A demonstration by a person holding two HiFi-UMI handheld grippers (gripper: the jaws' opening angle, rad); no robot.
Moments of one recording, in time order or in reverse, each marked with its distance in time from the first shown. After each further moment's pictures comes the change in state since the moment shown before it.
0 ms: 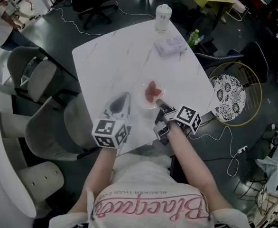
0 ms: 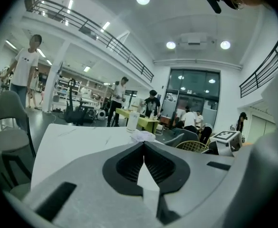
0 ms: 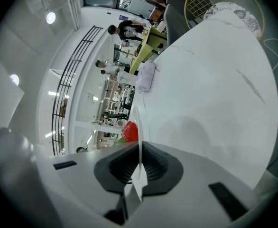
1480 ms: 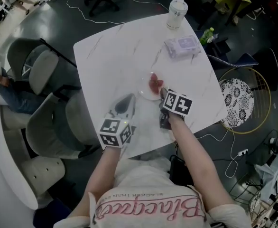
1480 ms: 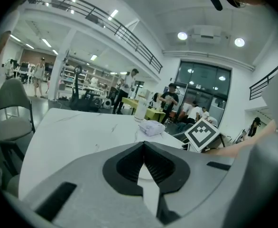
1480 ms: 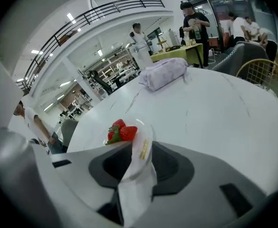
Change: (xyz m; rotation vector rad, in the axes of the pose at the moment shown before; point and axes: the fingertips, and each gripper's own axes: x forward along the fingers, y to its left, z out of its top) left arm 0.059 0.047 -0.037 -0.086 0.120 0.055; right arm 0.114 -0.047 0.069 -0.690 0.104 -0.400
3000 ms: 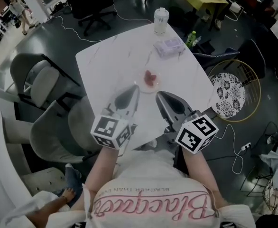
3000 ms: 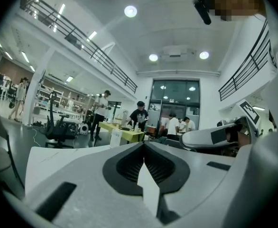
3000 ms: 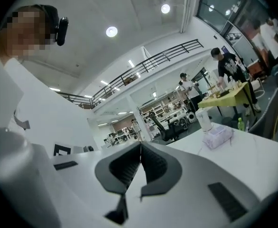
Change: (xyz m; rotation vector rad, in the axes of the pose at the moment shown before) left arm -0.109 -0.098 0.087 0.195 -0.255 -0.239; right arm -0.285 0.168 0.008 -0.294 -0.520 0.597
